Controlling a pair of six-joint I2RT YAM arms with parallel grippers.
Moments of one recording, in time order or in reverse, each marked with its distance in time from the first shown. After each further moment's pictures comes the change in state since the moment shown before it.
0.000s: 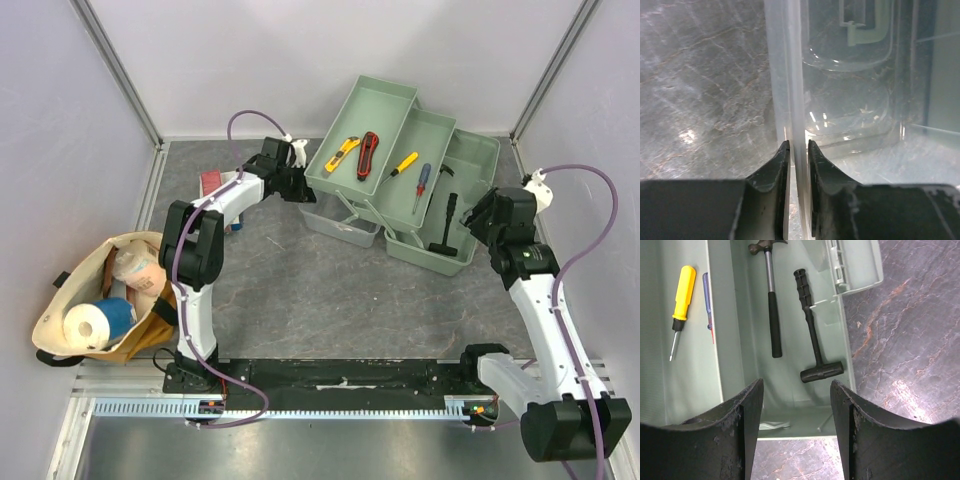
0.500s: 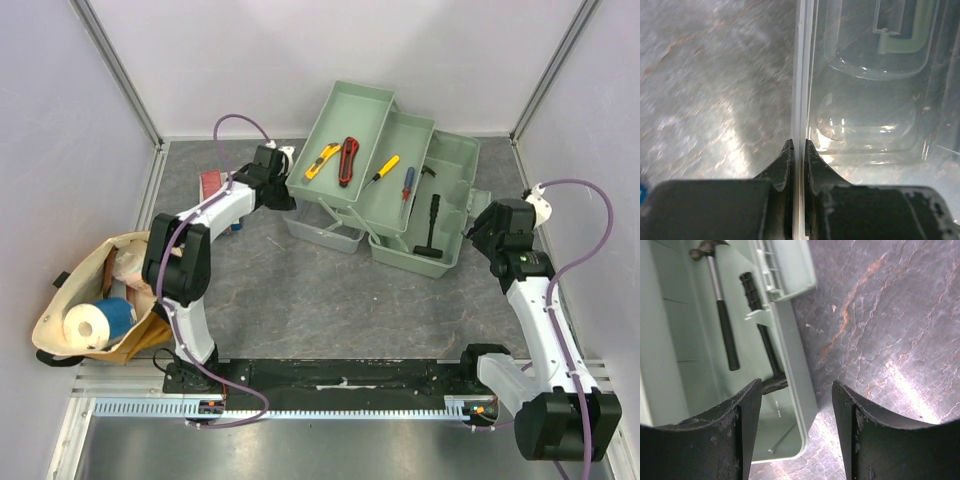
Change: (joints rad) left arm -0.005 -0.129 -0.130 -0.029 -0.245 -0.024; right arm -0.070 -0.024 -0.094 0.008 -0.018 -0.001
